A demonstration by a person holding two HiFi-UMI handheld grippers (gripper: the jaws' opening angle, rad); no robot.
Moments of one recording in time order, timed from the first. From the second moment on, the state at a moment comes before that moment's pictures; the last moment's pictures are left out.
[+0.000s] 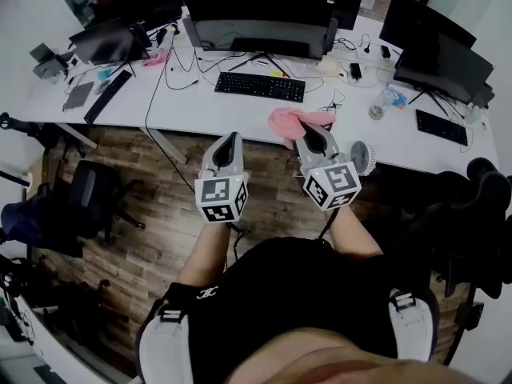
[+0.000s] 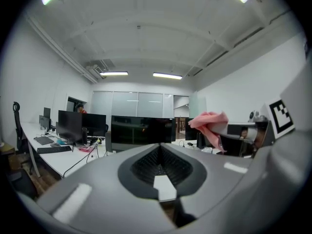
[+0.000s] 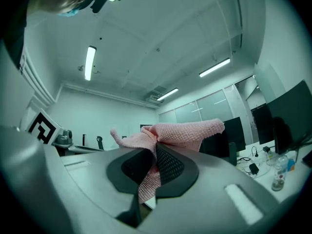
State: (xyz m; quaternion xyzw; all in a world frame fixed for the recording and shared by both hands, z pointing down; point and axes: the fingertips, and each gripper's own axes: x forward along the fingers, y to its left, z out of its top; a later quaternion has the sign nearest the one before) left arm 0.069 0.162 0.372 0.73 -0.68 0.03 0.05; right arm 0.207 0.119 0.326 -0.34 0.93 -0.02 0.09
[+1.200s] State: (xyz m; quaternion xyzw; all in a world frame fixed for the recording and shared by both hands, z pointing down) left arm -0.022 0.109 0.414 0.71 -0.70 0.02 0.06; right arm 0.154 0.023 0.336 -0.38 0.92 0.00 0.11
